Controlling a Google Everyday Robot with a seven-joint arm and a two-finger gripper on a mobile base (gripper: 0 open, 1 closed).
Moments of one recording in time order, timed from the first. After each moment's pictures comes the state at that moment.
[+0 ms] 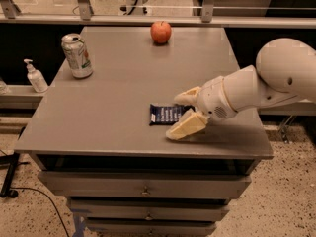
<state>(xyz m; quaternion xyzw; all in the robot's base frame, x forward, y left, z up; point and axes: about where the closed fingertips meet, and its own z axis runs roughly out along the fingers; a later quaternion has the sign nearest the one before) 0.504 -0.056 0.819 -0.57 0.71 0.24 0.33</state>
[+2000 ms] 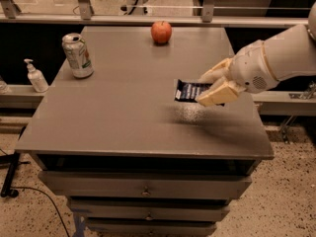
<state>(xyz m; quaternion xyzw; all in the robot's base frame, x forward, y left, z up) 0.518 -0.122 0.899 -0.58 0.71 0.16 0.36</state>
